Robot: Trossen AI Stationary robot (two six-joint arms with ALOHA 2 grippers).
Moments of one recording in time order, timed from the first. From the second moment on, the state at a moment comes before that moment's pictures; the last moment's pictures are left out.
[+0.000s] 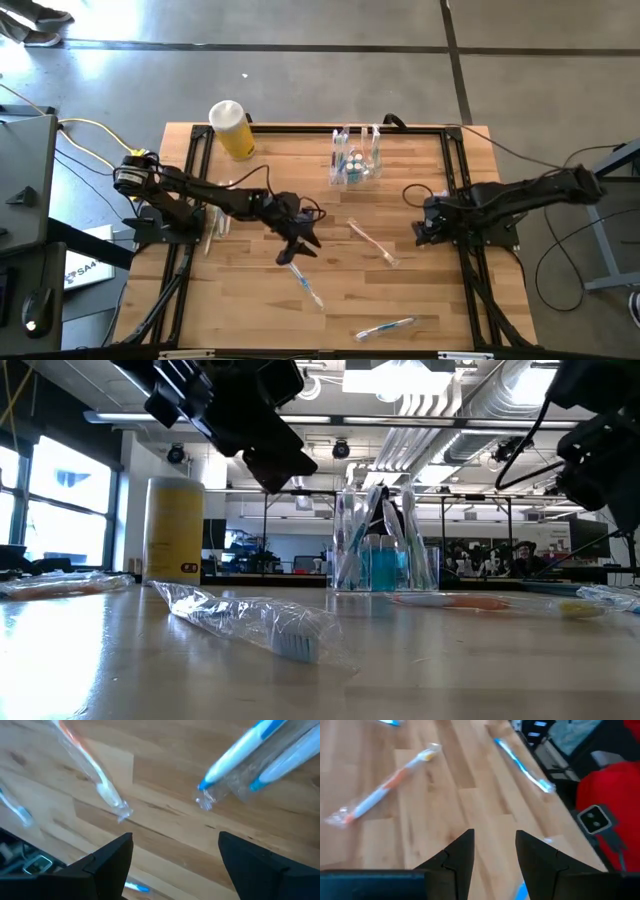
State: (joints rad) left arm -0.08 1.55 0.88 0.15 0.37 -0.10; right arm 0.11 0.74 0.44 -0.86 -0.27 1.51
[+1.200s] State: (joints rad) left arm -0.08 1.59 0.88 0.11 0.30 -0.06; right arm -0.26 1.05 0.44 -0.90 -0.01 1.33
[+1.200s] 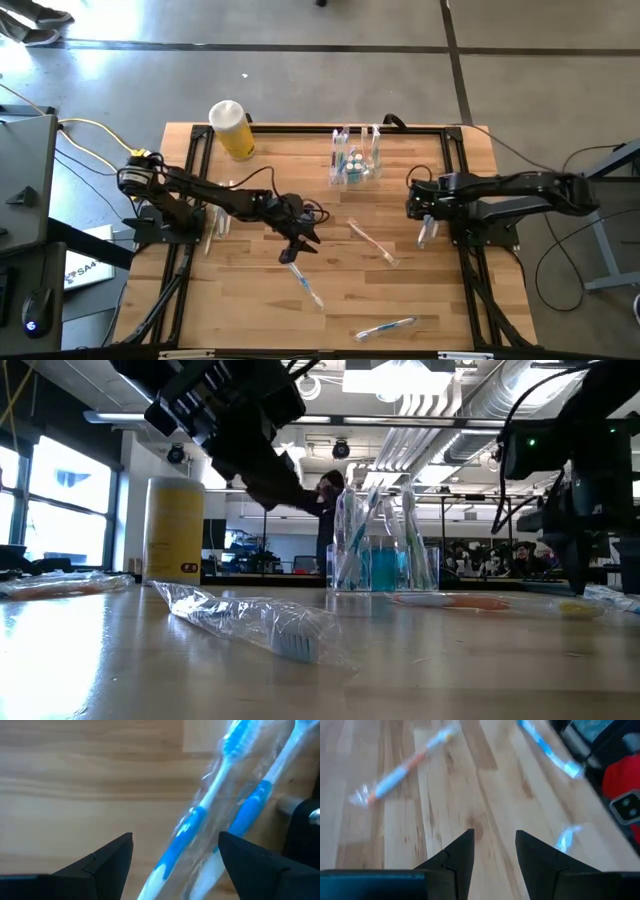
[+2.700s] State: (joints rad) left arm -0.08 1.61 0.87 0.12 0.30 -0.06; right arm -0.21 1.23 0.44 -0.50 0.12 0.88
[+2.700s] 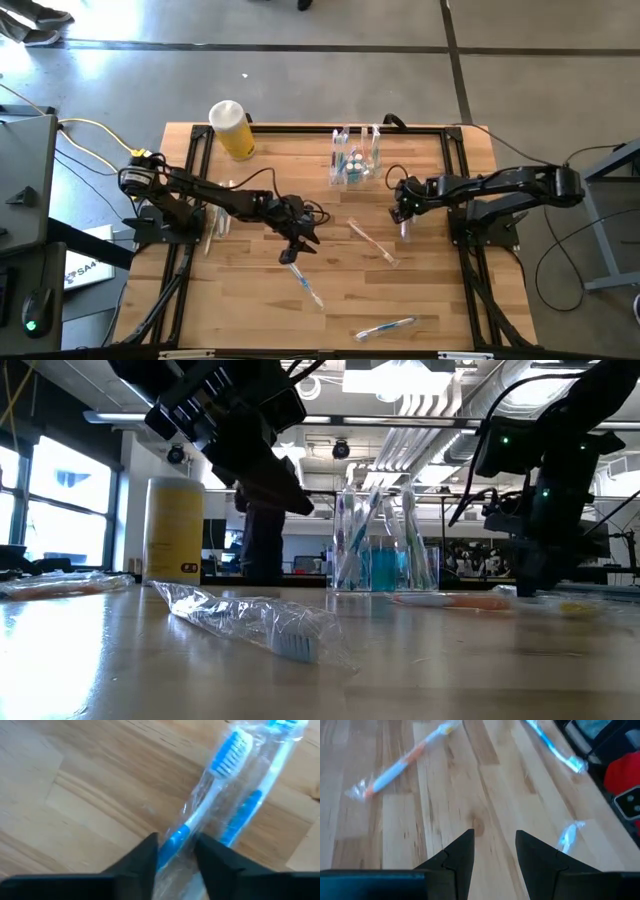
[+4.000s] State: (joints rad) left arm -0.20 1.70 0.87 0.27 0.31 -0.11; right arm 0.24 1.03 0.66 -0.13 0.50 0.42
